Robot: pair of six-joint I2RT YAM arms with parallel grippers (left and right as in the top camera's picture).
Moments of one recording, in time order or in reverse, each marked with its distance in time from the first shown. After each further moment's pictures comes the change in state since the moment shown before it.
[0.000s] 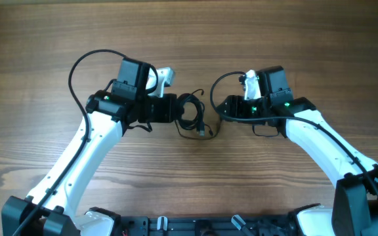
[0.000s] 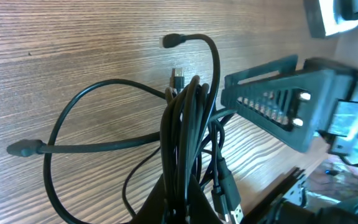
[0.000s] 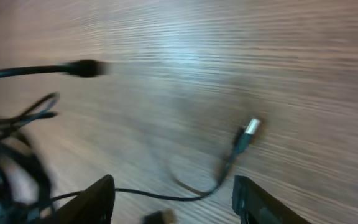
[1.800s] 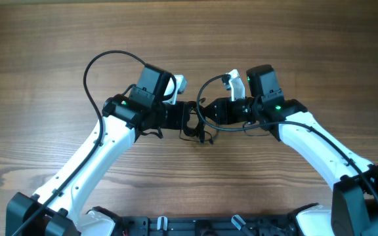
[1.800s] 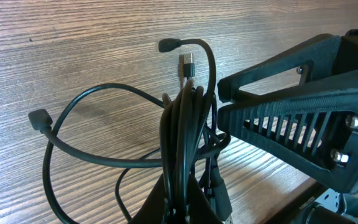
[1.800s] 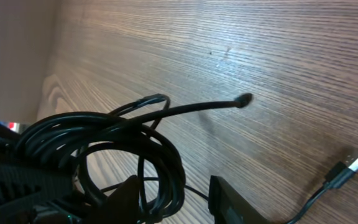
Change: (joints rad) left arm -0.128 0.006 0.000 -0.011 -0.162 -0.049; right arm 0.076 0.001 -0.001 0.109 -0.144 -0.053
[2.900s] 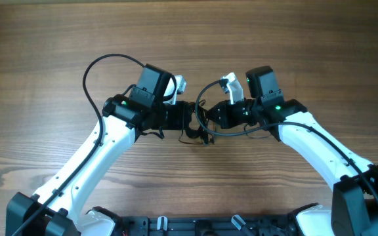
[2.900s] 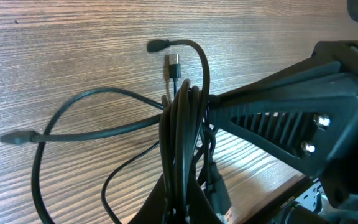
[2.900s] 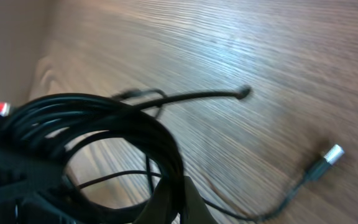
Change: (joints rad) left arm 0.000 0.000 0.000 -0.005 0.035 -0.070; right arm 0.000 0.000 0.000 -0.049 0.007 -0.087
